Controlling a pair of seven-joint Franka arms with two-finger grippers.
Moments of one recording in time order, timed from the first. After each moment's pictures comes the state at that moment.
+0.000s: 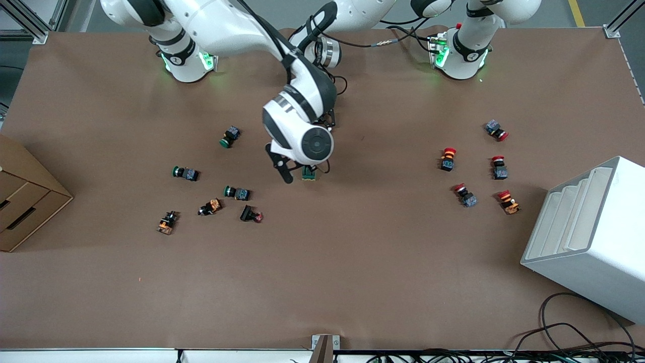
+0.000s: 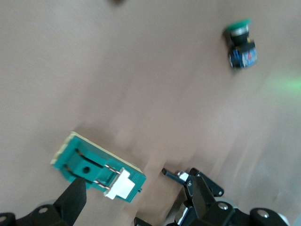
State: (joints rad) left arm -1.09 0.89 -0.36 -1.86 1.74 1.77 -2.64; right arm 0.74 0.69 -0.02 -1.33 0.13 1.63 1.63
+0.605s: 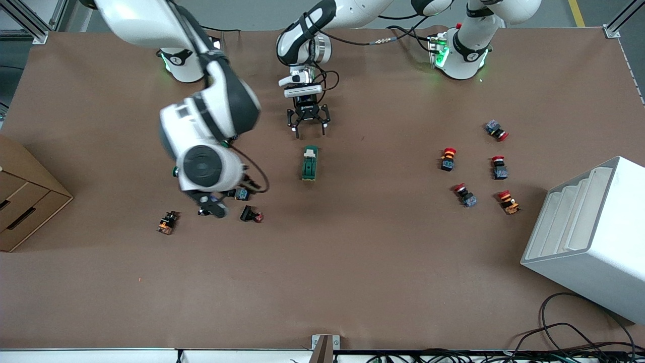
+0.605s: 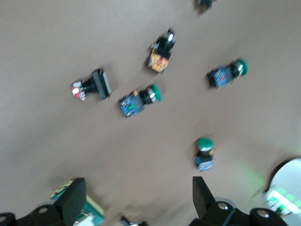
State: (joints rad) left arm -1.08 0.87 -0.37 -1.72 1.54 1.78 -2.43; right arm 0.44 0.52 -0.03 -1.33 0.06 1.51 0.98
